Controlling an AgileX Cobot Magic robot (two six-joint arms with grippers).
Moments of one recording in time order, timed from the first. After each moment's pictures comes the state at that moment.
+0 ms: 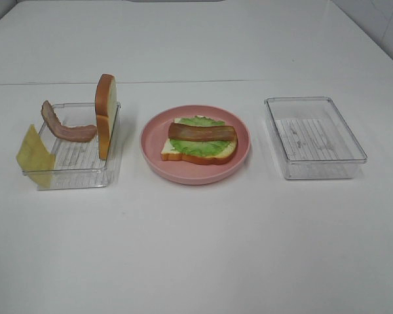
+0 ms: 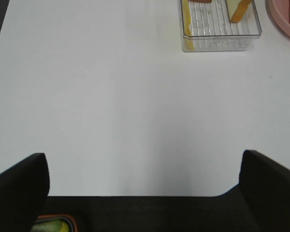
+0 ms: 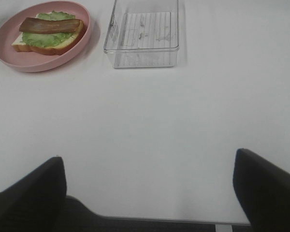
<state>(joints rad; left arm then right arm) 0.06 0.36 -0.71 -0.02 1.22 -0.02 0.09 0.00 -0.45 0.01 1.11 0.04</state>
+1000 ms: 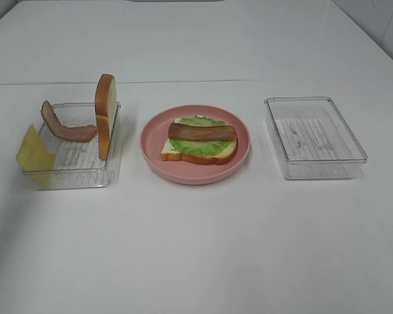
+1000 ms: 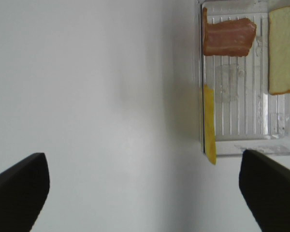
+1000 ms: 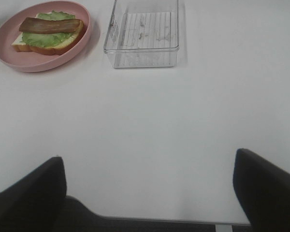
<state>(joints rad) 0.05 1.81 -1.69 -0.01 1.22 0.00 0.09 0.00 -0.45 0.01 1.11 0.04</state>
